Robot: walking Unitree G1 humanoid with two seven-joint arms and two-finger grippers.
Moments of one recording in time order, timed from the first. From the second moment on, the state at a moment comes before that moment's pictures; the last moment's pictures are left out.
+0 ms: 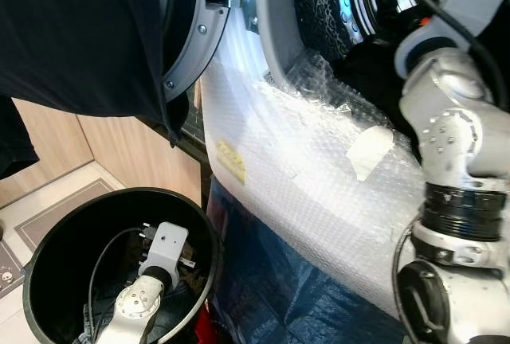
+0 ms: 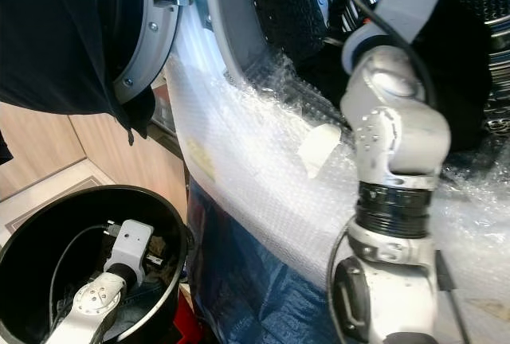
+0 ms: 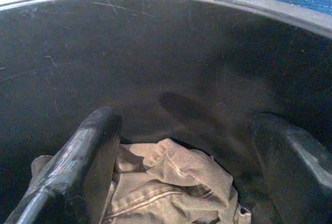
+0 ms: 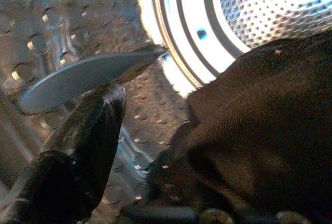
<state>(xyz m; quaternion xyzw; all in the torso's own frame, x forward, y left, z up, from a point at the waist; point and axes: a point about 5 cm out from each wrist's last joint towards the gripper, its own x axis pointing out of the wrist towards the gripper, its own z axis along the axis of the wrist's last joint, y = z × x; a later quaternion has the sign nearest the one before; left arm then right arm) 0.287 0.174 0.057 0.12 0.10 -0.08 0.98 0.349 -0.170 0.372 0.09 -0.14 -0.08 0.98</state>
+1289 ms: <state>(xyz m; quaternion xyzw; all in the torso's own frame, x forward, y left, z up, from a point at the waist) 0.290 0.162 0.053 0.12 0.11 -0.11 0.98 0.281 -0.202 0.339 -0.01 -0.04 0.07 1.00</state>
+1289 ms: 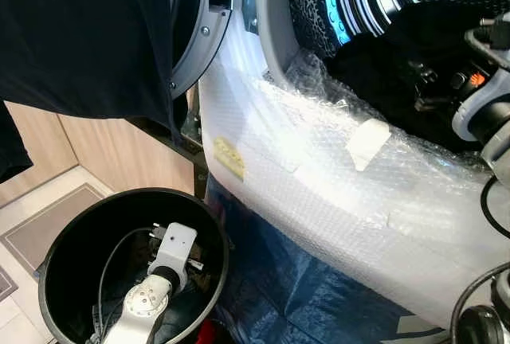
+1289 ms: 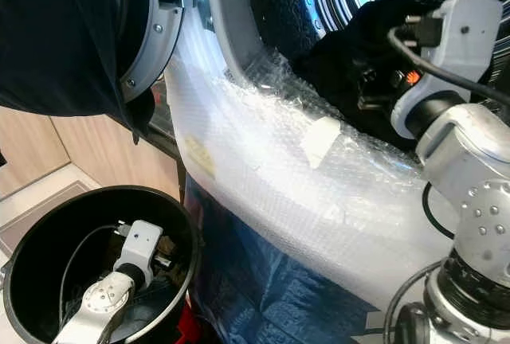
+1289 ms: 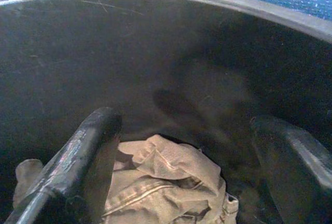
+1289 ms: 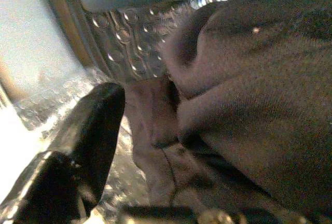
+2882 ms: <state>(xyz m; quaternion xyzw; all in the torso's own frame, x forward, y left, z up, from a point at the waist) 0.300 0.160 0.061 0.12 0.10 -0.11 0.98 0.316 -0.163 0.383 -0.17 -0.19 0.10 0.96</state>
